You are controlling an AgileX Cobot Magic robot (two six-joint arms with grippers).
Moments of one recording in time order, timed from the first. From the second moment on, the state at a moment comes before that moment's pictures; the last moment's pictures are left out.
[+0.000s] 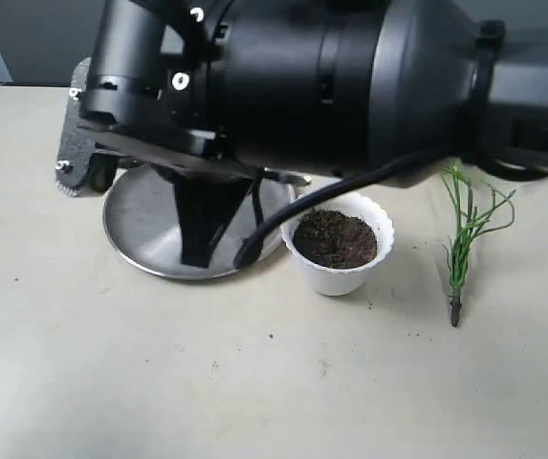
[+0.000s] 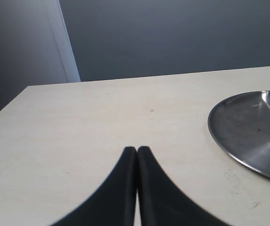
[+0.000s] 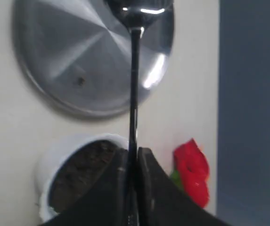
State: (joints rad) left arm 0.05 0.01 0.00 0.08 0.24 0.01; right arm 1.27 1.84 -1.56 -0.71 1.13 -0.05
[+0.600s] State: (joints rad) left arm 0.05 0.01 0.00 0.08 0.24 0.01; right arm 1.28 1.52 -1.05 -0.80 1.22 -0.13
